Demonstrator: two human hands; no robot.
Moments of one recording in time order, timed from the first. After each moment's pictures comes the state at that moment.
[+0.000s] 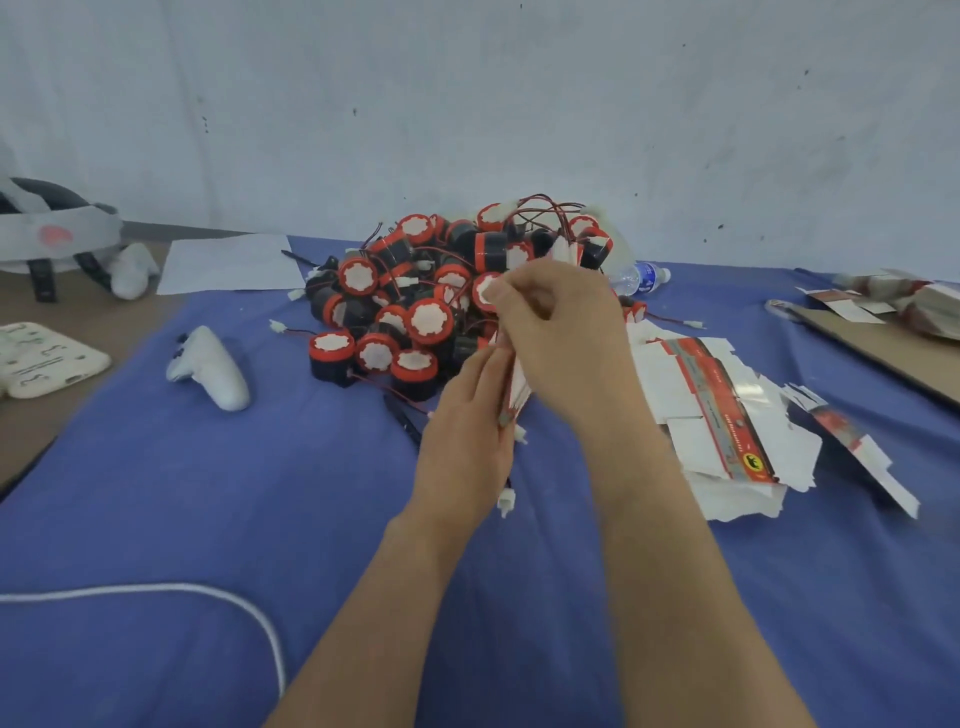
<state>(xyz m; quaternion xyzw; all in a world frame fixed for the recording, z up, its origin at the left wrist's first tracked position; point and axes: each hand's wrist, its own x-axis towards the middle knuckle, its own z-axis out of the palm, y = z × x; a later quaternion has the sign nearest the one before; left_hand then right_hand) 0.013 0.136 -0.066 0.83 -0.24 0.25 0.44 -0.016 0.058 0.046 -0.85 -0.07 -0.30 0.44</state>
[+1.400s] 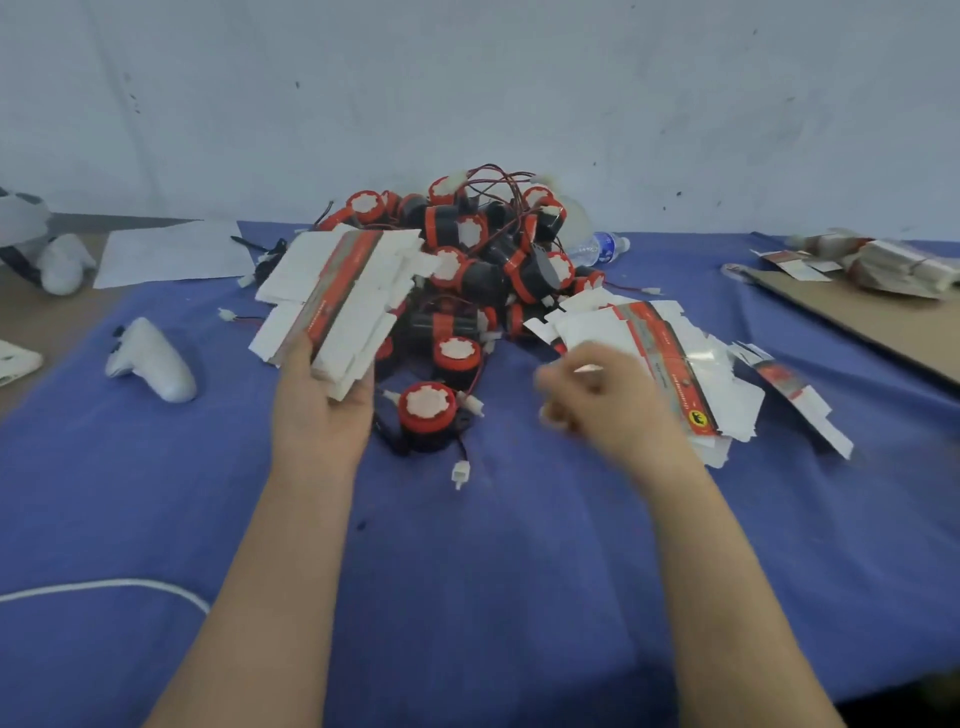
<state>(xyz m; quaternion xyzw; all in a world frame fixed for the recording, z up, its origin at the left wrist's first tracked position) 0.038 0.176 -0.040 0.22 0.03 0.03 0.98 -0.048 -0.023 -0.015 -0.83 0.03 -0.17 0.53</state>
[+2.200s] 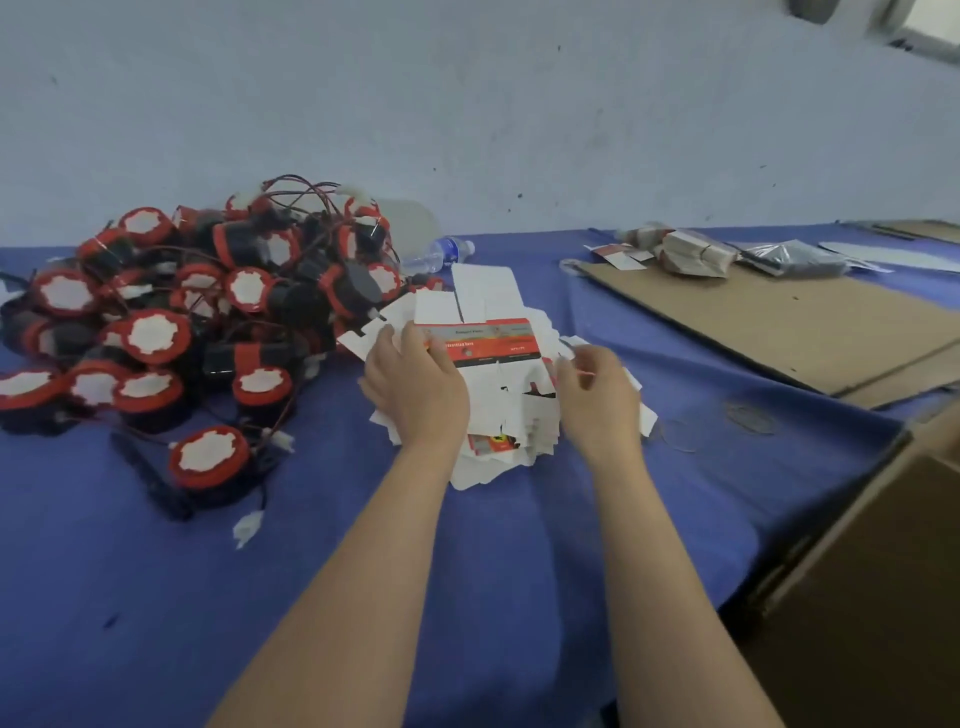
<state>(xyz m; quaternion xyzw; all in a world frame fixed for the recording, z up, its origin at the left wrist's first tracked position) 0.026 -0.059 -0.049 0.87 -0.07 0.17 0.45 -0.064 -0.167 -0.039 -0.79 0.29 -0.34 0.41</state>
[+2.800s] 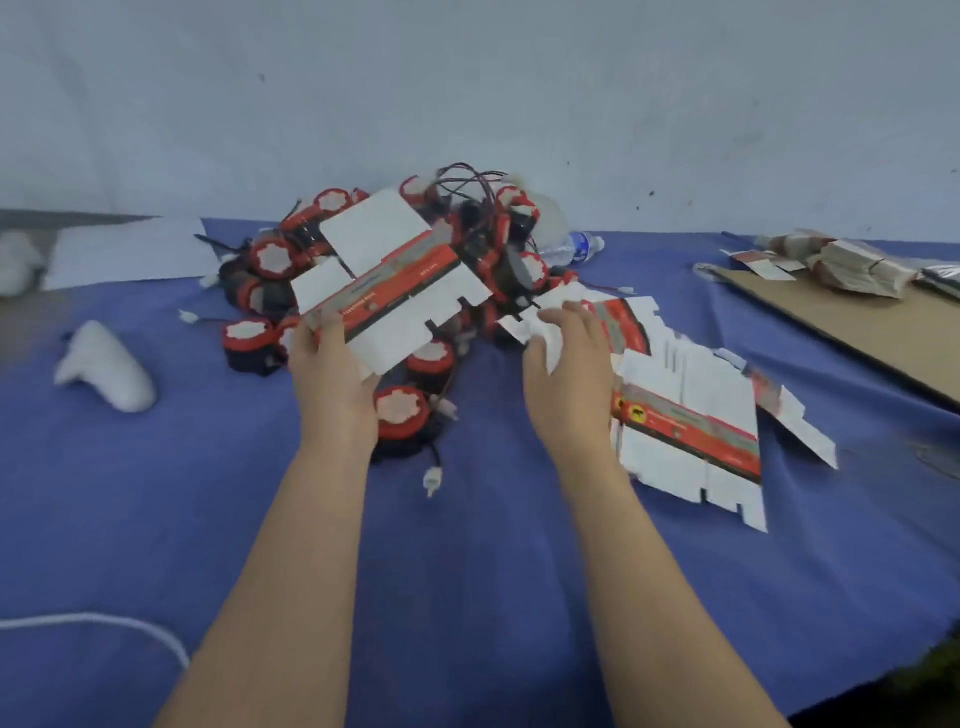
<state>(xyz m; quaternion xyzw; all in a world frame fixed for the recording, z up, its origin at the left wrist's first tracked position) 0.056 0.134 -0.035 0.44 0.06 0.11 0.89 0.005 -0.027 -0.045 -0.84 0.10 -0.39 0.36</state>
